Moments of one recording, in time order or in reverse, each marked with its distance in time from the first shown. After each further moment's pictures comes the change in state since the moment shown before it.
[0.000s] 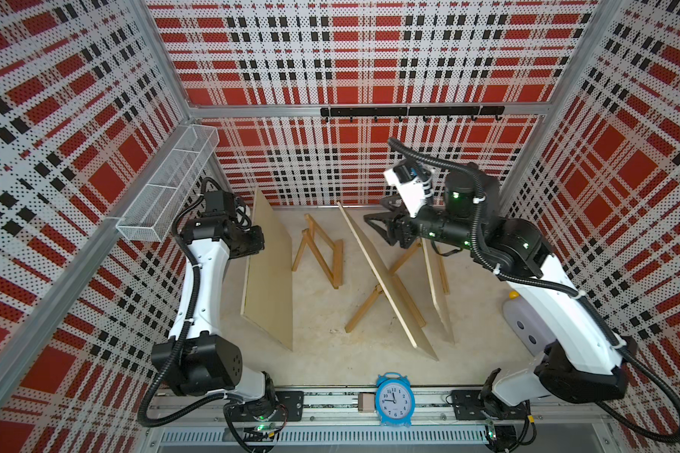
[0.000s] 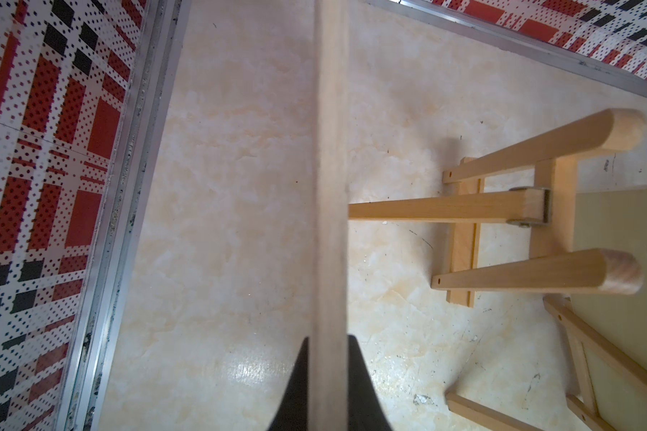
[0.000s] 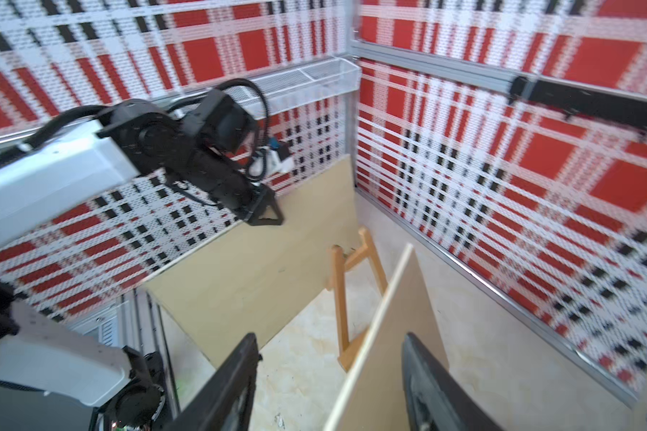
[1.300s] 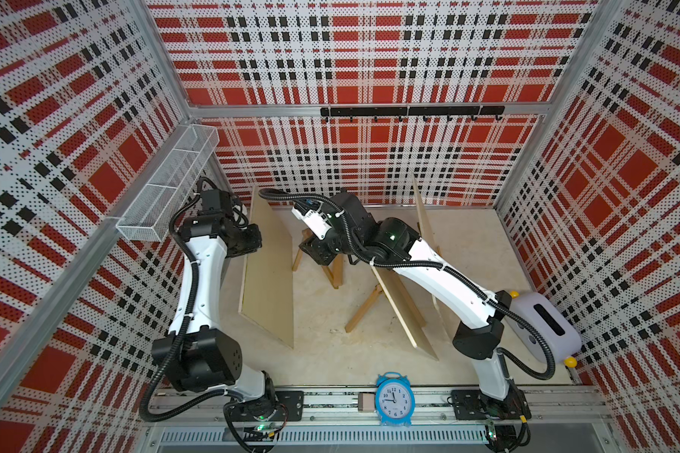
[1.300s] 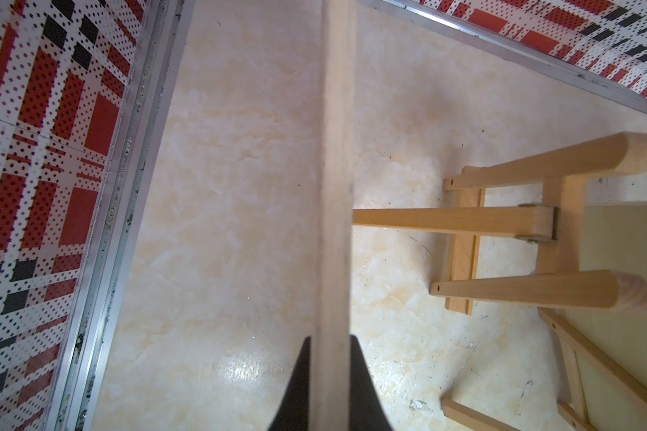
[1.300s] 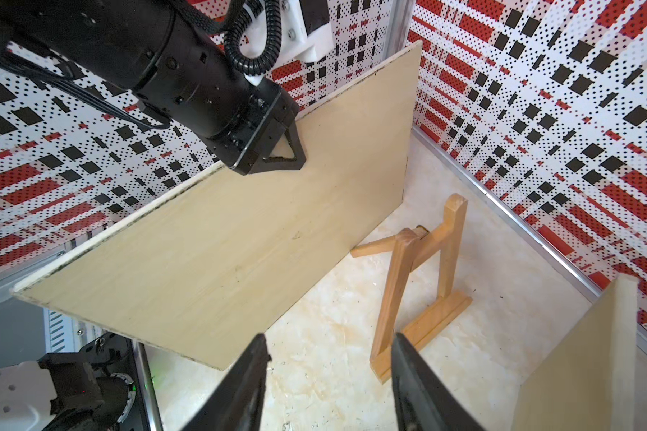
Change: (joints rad) left arm 0.042 0.050 0.008 0.001 0.022 -0.003; right arm 0.139 0.485 0.315 -0.119 0.156 0.021
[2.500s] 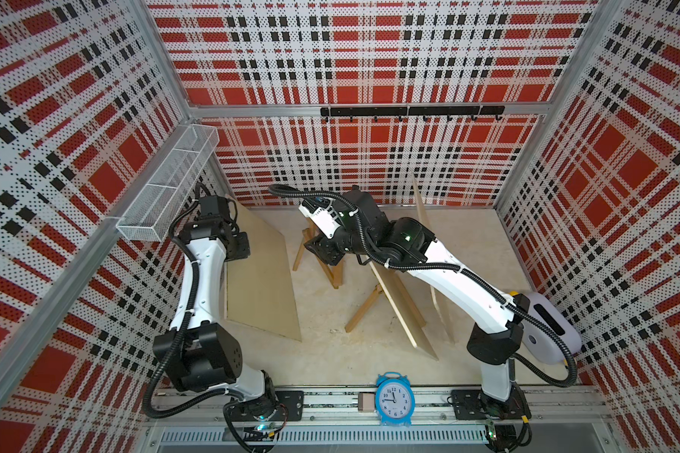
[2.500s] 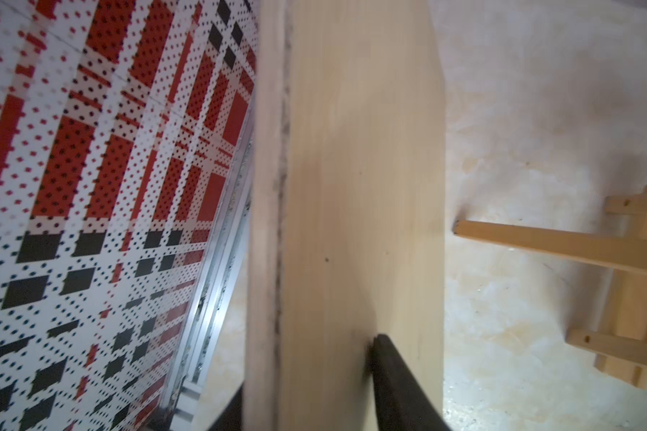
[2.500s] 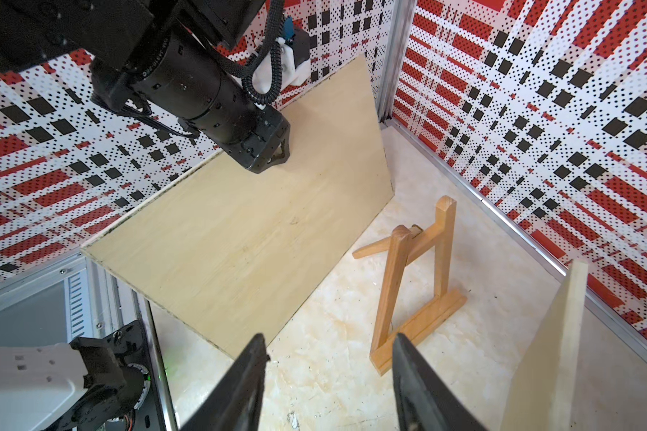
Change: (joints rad) left arm 0.040 -0.020 -0.074 0.043 -0.300 0.082; right arm 0.000 -0.096 -0.096 0.024 -0.023 0.000
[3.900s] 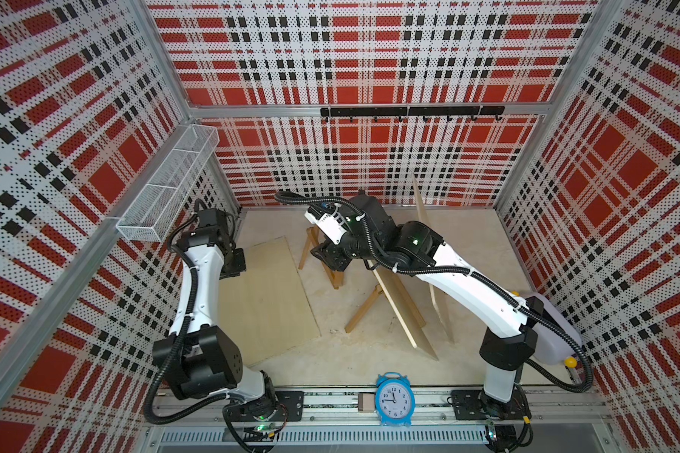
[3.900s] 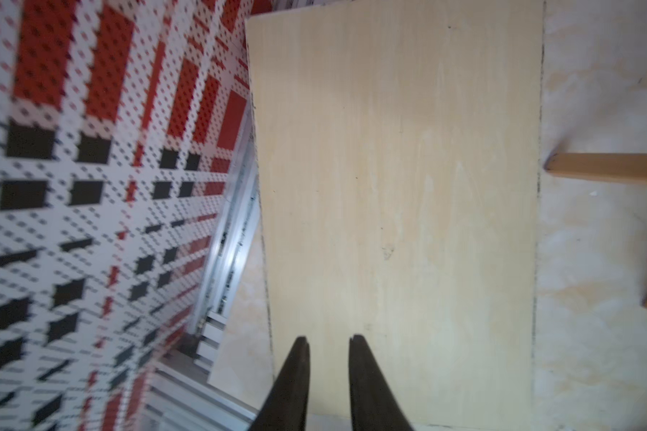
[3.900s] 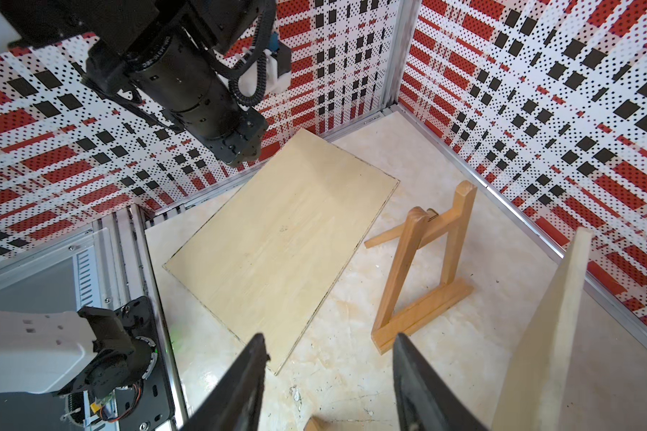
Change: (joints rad) left arm 0.076 -0.058 -0.131 -0.089 0.013 -0.066; right arm 0.000 -0.098 -0.137 0.012 -0.015 -0.011
